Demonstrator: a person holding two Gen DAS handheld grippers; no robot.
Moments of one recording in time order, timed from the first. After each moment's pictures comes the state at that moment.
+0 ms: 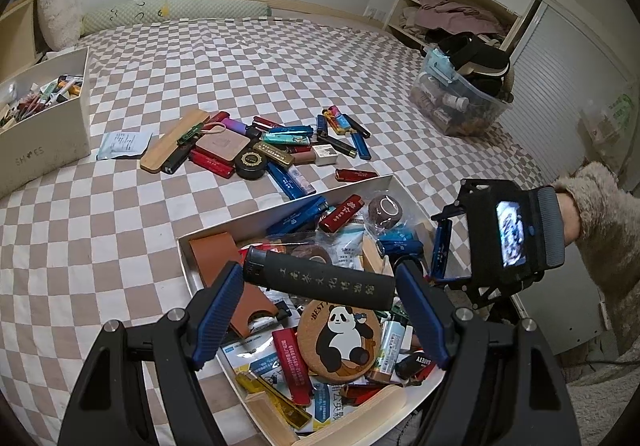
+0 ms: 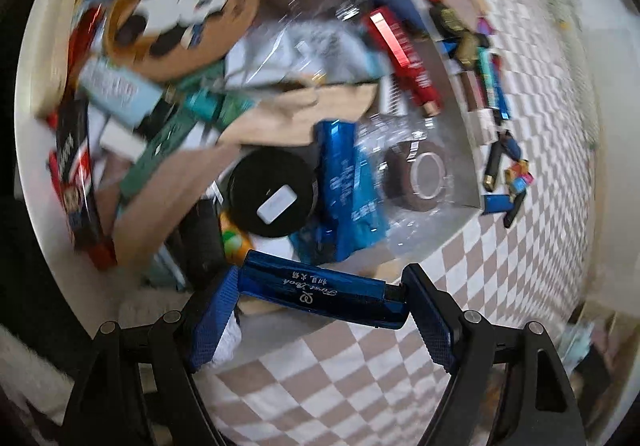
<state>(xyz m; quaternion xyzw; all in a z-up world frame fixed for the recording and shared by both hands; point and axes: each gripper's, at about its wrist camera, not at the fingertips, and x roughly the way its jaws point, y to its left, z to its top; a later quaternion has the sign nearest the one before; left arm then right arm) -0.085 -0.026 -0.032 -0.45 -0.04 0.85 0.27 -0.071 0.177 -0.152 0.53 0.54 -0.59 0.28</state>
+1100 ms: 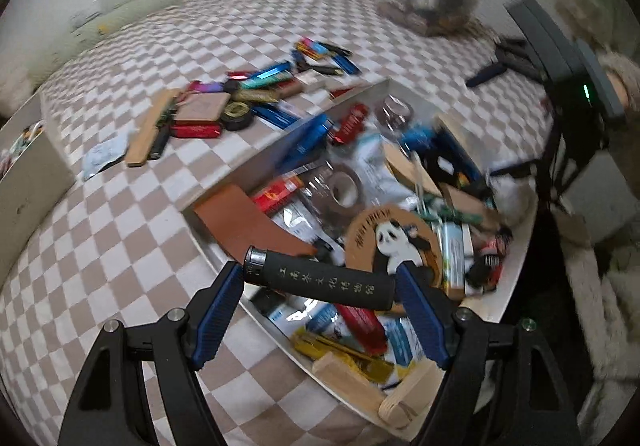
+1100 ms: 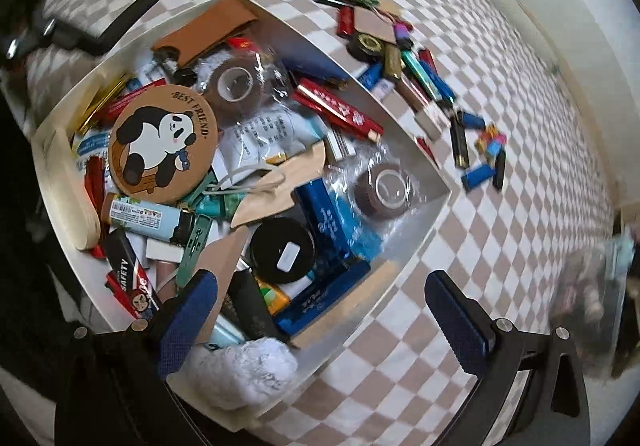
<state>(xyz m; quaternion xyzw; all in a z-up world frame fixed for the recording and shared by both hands) -0.074 -0.020 -0.083 -0.48 0.16 0.80 0.33 -0.070 0.180 -0.099 0.54 0.34 -0.74 0.23</state>
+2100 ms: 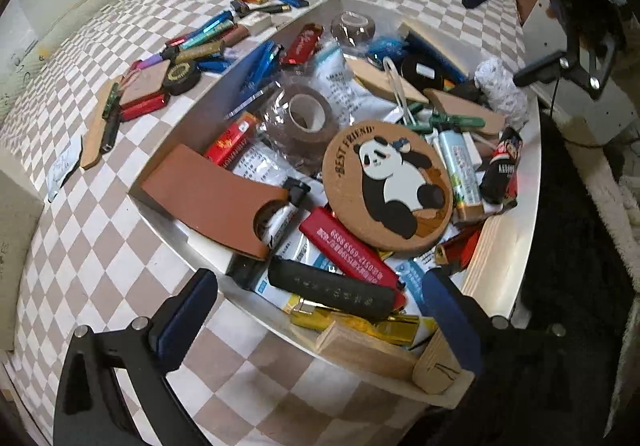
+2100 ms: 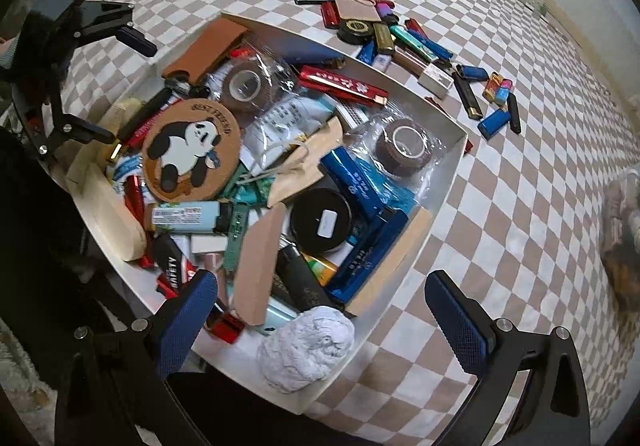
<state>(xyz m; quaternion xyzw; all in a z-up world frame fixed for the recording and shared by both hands) -0.066 -0.002 -0.120 -0.51 0.25 0.73 0.37 -0.056 0.210 -0.092 0.57 0.22 -0.76 0.24</state>
